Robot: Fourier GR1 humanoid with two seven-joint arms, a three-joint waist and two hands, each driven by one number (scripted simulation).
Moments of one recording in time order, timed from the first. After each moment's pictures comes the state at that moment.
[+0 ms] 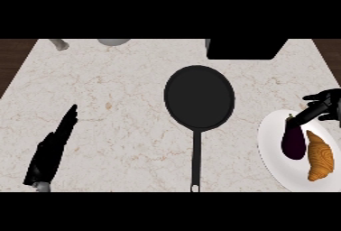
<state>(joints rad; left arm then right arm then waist) 0.07 0.31 -0.09 -1.60 -0.08 0.09 0.14 -0.58 -0.68 0.21 -0.89 -0.21 0.30 1.04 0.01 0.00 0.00</state>
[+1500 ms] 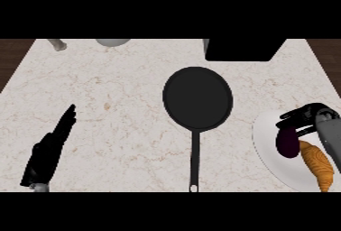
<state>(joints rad) 0.08 0.25 -0.02 -1.62 -0.13 0.02 0.15 -0.54 -0.54 0.11 -0.76 0.00 0.25 0.95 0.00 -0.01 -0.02</state>
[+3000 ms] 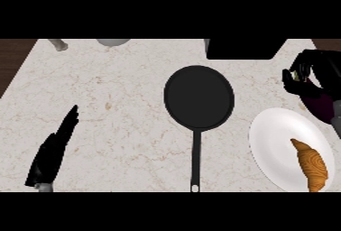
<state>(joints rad) 0.08 0.23 -0.03 -1.61 -0.17 0.03 0.15 -0.55 -0.71 0.25 -1.21 0.51 -0.17 0.07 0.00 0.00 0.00</state>
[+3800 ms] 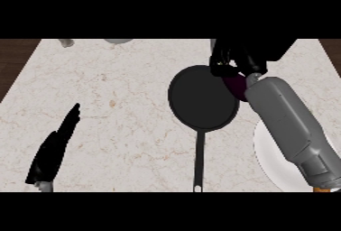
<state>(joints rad) 0.07 0.22 -0.02 -1.62 -0.17 0.00 0.14 -0.90 -0.27 0.24 -0.82 0.54 -0.16 0.10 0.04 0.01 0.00</state>
